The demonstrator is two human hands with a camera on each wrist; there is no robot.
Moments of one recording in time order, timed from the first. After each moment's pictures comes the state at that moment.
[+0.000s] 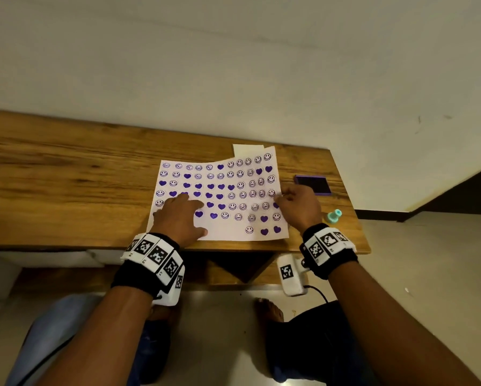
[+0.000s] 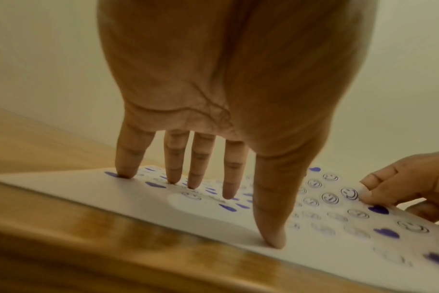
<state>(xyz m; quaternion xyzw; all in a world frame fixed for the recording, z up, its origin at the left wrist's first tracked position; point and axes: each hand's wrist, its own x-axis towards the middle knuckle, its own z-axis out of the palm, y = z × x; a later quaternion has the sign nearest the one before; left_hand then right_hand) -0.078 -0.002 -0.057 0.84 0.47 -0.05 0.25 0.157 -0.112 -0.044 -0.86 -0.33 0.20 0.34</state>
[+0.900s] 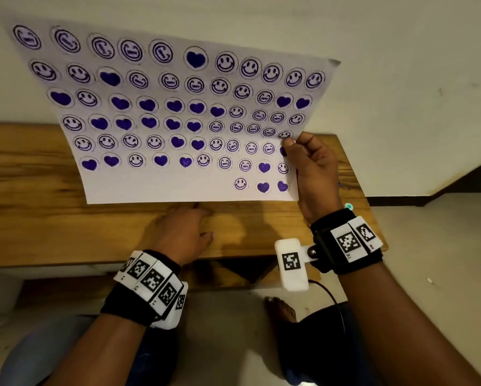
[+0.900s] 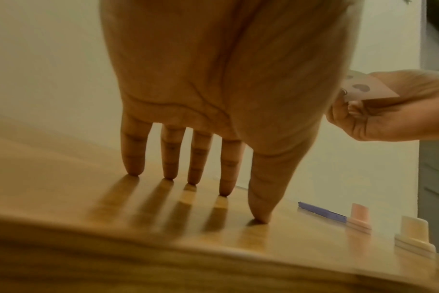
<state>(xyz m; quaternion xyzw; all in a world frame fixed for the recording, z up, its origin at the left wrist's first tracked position) -0.062 -0.019 -0.058 0.88 0.43 -0.03 0.19 0.146 -0.097 0.009 -0.52 -0.29 0.28 0.76</state>
